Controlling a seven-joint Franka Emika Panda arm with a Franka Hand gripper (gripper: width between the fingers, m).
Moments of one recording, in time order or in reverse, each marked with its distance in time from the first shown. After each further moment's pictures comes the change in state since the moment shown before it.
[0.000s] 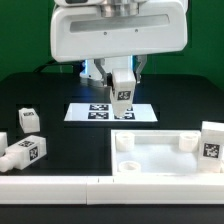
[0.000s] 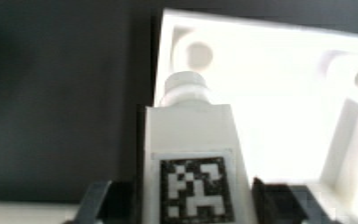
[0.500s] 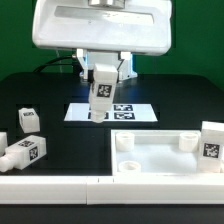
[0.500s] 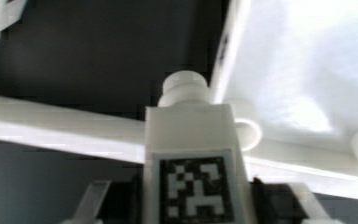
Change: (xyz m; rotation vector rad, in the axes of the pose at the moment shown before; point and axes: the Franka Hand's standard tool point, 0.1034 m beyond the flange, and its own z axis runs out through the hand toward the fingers) arm -0.012 0.029 -0.003 -0.166 0.239 -0.058
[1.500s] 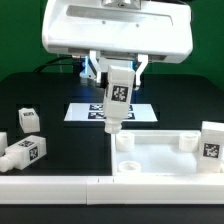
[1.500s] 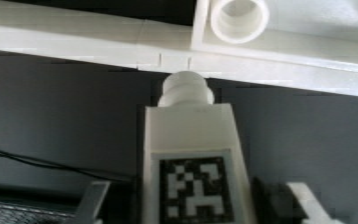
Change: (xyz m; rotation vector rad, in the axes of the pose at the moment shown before) arm 0.054 -0.021 0.016 0.014 0.138 0.086
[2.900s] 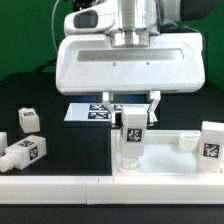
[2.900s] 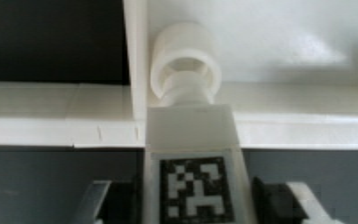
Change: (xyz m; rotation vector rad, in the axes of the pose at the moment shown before) arm -0.021 -0.025 0.050 0.073 -0.109 0.086
